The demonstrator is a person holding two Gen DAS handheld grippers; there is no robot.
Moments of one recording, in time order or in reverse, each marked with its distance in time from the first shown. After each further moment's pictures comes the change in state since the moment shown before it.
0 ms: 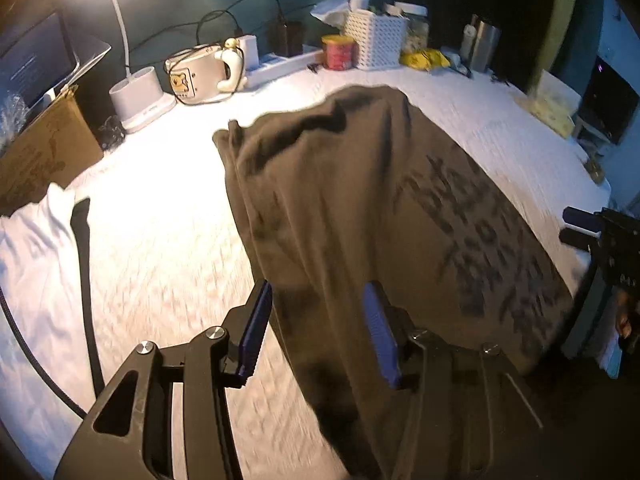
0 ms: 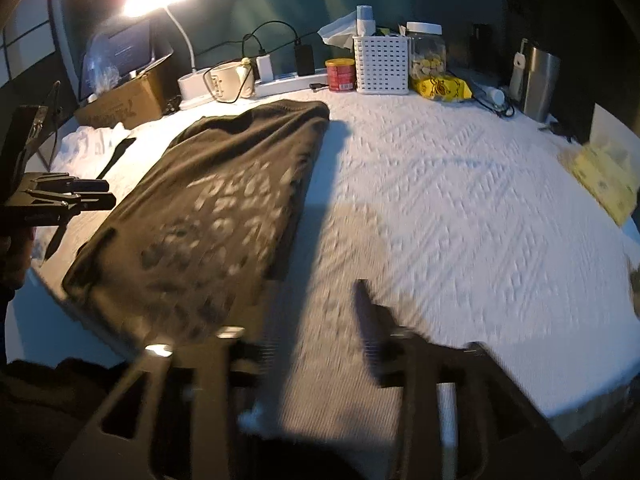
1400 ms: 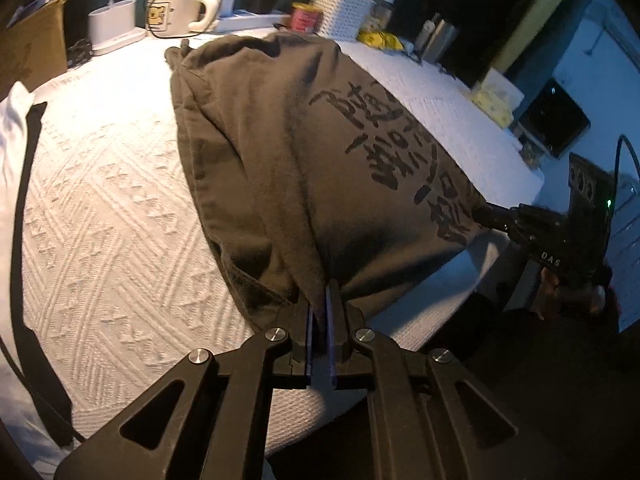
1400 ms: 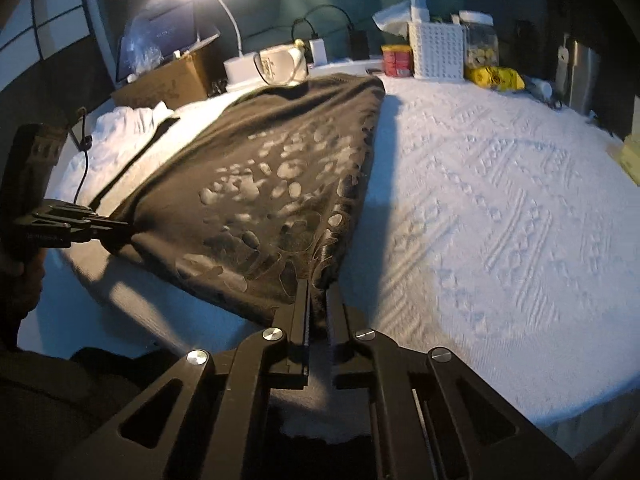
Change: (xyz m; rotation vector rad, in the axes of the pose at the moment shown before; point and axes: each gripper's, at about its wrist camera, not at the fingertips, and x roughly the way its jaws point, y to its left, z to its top) left arm -0.011 -0.008 -0.086 -0.075 0.059 -0.300; right arm 0.015 0.051 -0.032 -0.029 -0.002 0.129
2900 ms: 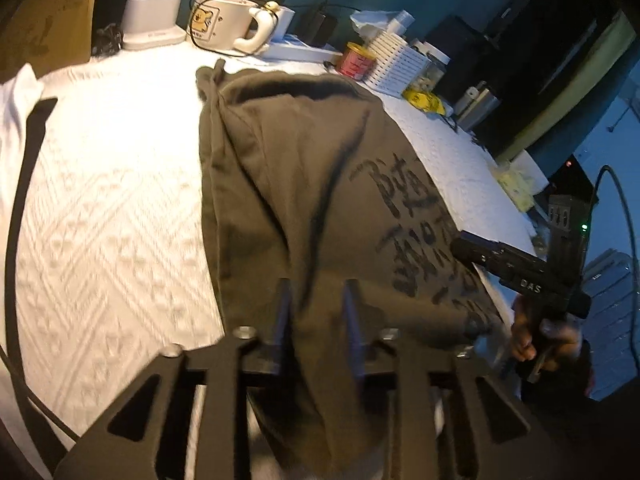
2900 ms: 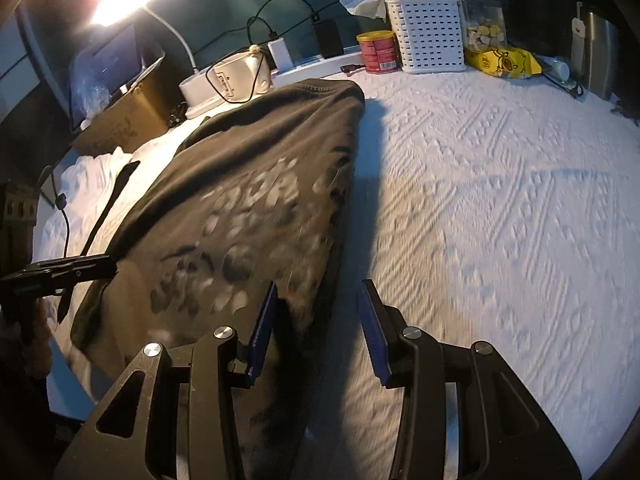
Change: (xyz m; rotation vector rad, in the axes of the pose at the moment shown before) left arm 0.004 0.043 0.054 -0.207 -0.100 -0.038; right arm 0.060 -0.034 0.084 0.125 0.046 0.022
